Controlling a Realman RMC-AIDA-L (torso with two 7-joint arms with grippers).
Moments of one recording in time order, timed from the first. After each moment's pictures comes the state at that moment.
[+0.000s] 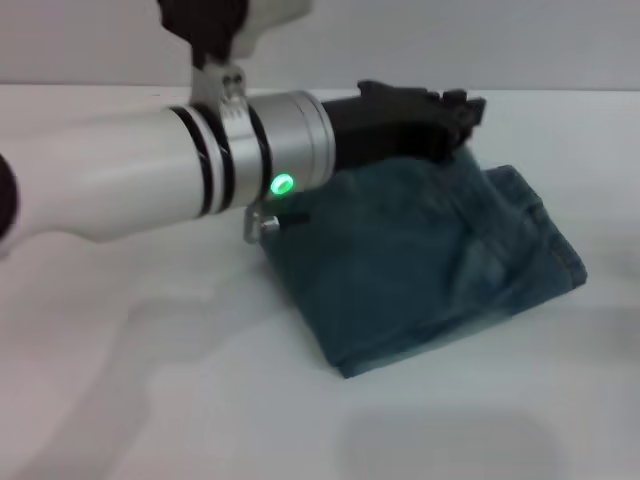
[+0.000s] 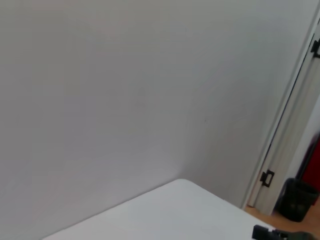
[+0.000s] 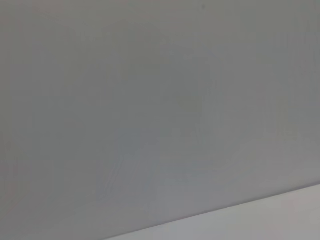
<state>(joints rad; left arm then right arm) -0.38 -2.07 -1.29 -1.48 1.90 -0.60 0.68 -0.05 2.07 1.62 0.95 -0.28 0.50 -2.41</state>
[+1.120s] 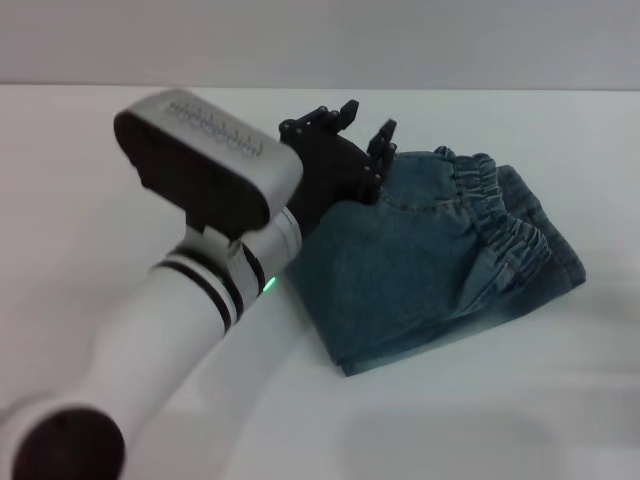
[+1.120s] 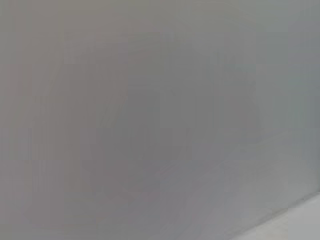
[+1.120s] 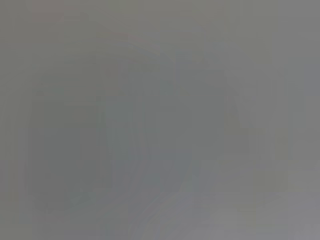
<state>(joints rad) -0.25 -2.06 -0.83 -1.27 2.02 0.29 0.83 -0.05 2.08 1.68 0.63 -0.33 1.06 -2.63</state>
